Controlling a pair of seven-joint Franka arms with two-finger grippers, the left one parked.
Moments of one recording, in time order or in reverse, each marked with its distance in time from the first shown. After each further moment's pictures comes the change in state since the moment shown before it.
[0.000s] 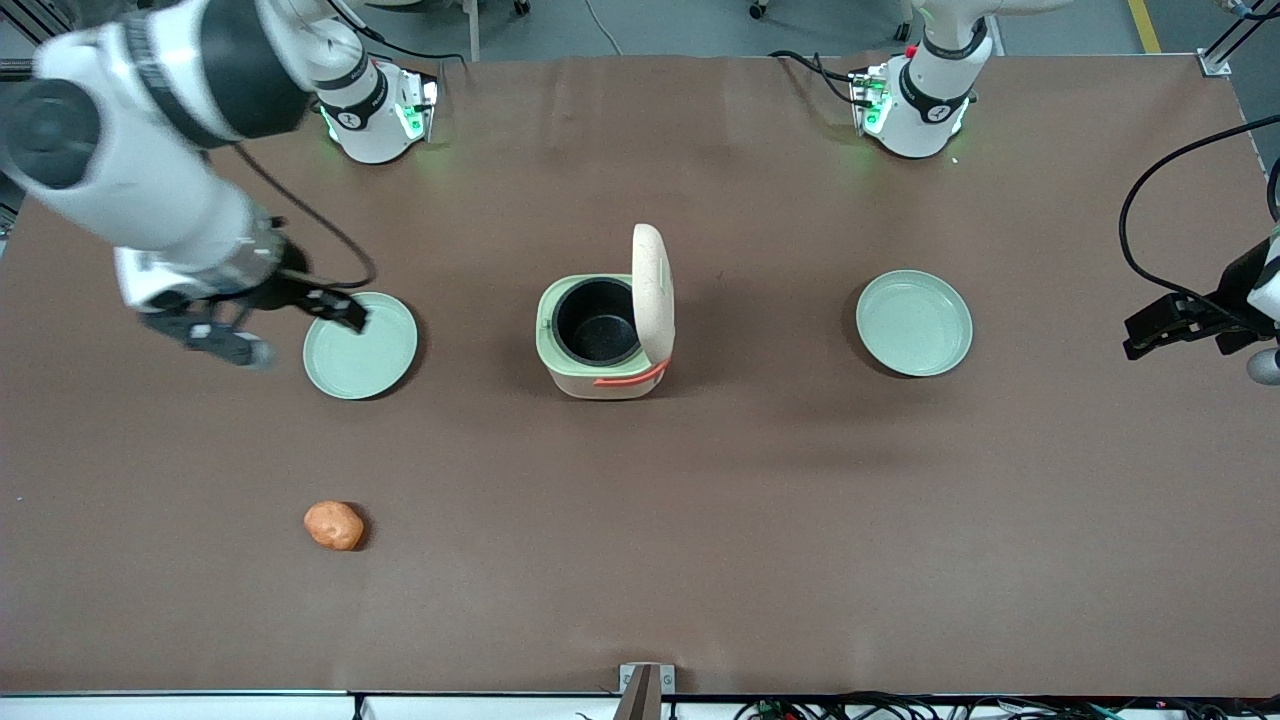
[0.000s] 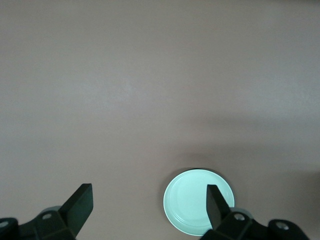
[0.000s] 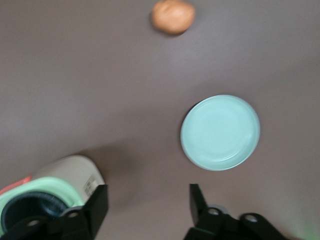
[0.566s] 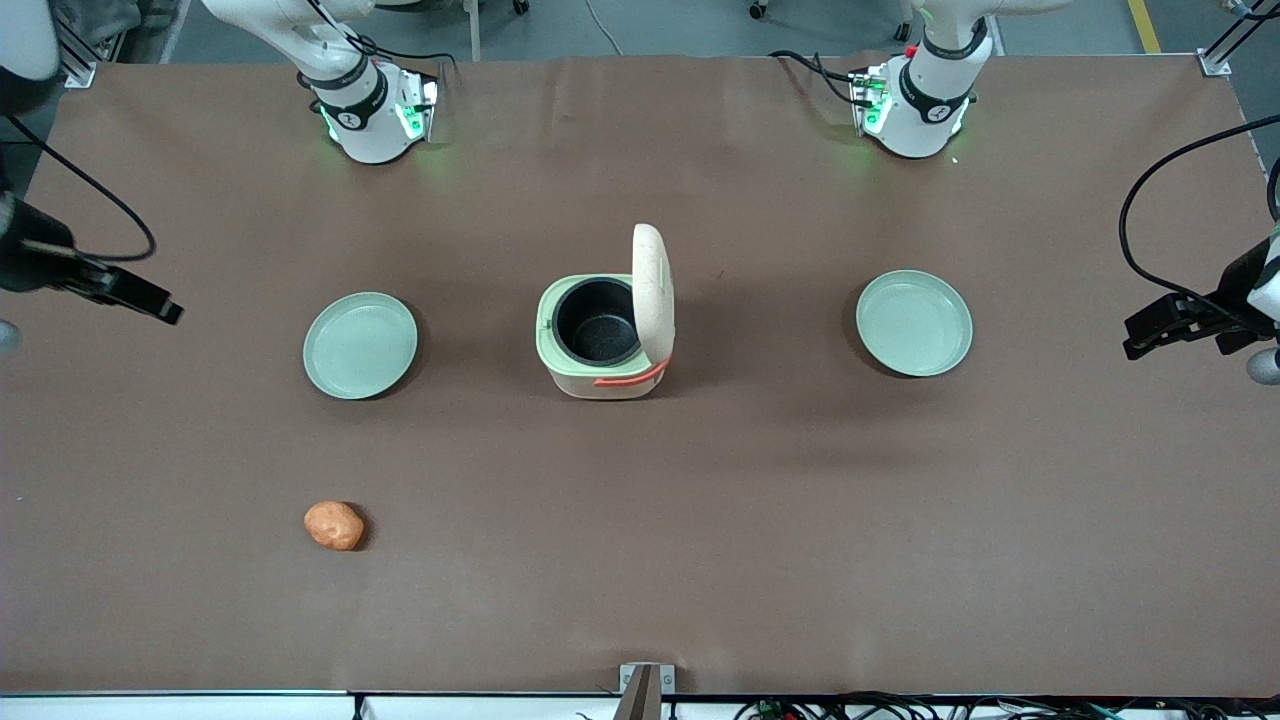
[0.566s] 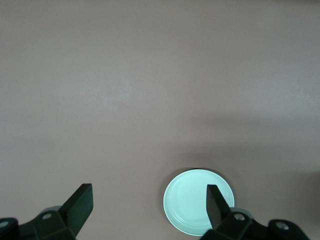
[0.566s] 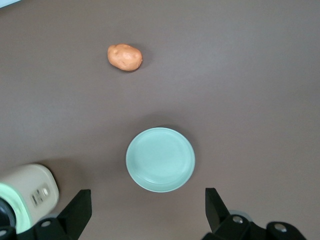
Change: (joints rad) arm -0.277 -0.071 0.001 0.046 -0.001 -0.090 -0.438
